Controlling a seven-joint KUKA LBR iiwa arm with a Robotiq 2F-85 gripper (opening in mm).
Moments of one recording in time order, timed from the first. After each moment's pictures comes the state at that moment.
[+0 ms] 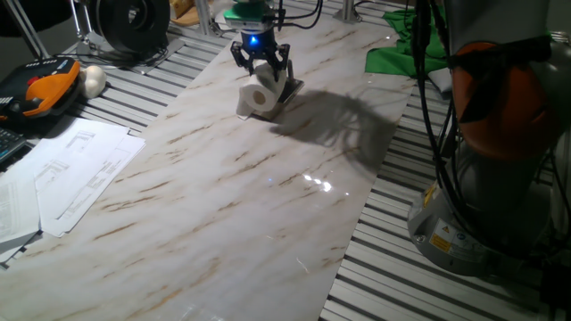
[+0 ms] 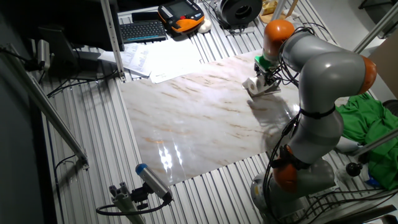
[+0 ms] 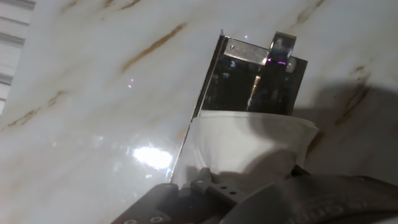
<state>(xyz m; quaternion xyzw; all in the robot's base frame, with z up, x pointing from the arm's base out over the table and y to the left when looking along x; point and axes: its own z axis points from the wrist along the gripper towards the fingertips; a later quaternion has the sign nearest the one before) 0.540 -0.164 0.115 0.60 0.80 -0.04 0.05</state>
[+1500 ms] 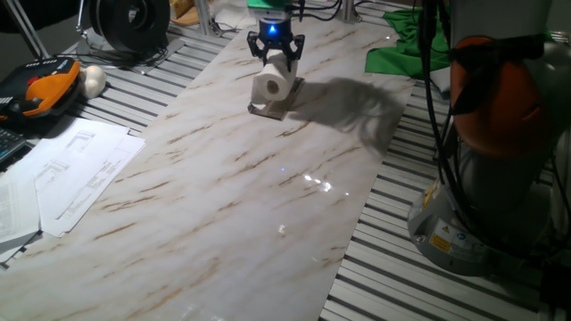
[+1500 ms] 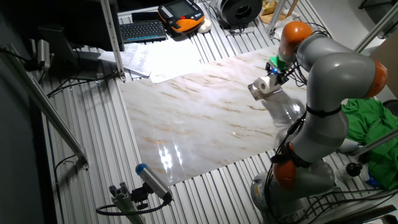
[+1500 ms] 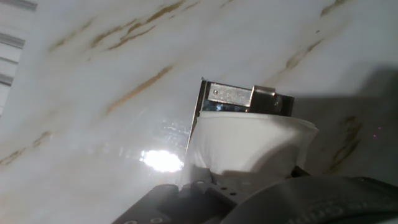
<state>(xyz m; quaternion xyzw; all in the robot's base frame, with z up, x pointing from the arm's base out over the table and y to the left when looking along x) 0.530 -0.229 0.115 0.58 0.81 -0.01 0.05</state>
